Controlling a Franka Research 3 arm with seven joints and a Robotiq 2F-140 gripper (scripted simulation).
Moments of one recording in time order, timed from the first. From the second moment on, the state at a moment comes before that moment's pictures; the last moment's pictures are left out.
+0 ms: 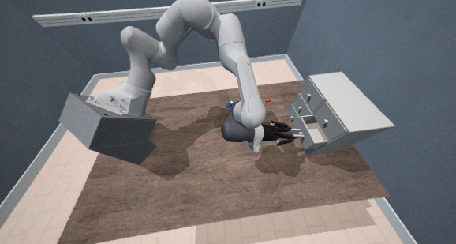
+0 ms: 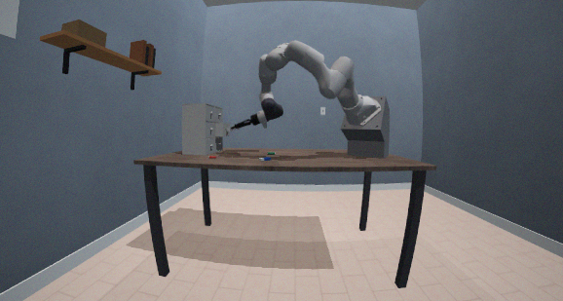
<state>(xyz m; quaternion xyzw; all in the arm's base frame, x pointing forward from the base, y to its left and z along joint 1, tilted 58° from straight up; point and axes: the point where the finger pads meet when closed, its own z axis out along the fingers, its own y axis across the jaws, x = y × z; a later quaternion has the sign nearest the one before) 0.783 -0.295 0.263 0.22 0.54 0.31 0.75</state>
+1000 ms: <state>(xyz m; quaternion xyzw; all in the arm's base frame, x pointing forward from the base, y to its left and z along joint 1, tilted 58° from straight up) 0.743 -0.283 0.232 0.23 0.55 0.31 0.75</state>
